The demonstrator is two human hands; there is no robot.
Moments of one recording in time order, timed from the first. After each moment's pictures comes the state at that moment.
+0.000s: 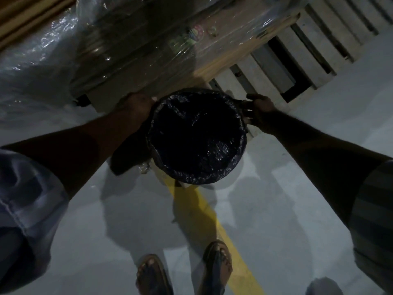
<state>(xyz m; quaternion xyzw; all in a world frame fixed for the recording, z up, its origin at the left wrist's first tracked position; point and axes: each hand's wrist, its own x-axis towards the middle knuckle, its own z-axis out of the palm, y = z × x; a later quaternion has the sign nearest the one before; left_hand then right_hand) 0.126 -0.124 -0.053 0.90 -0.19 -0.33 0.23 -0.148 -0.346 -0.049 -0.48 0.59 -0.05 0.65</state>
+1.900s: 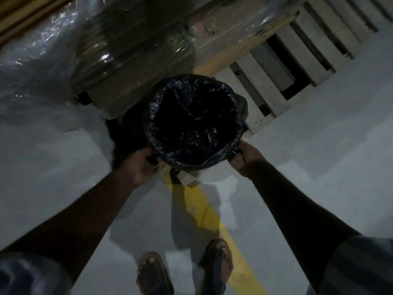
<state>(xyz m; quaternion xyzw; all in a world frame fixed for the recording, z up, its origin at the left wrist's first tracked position) 0.035 -0.020 -0.086 0.58 0.25 -0.57 0.52 -0.201 -0.224 -0.103 -0.22 0.64 -0.10 0.73</state>
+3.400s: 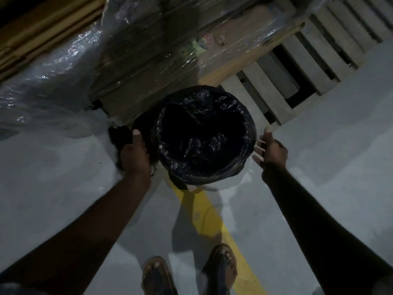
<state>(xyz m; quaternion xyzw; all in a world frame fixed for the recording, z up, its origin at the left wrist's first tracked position) 0.044 -0.033 -0.048 0.78 0.19 -0.28 0.52 -0.196 -0.236 -0.041 -0.34 0.70 -0.21 0.60</state>
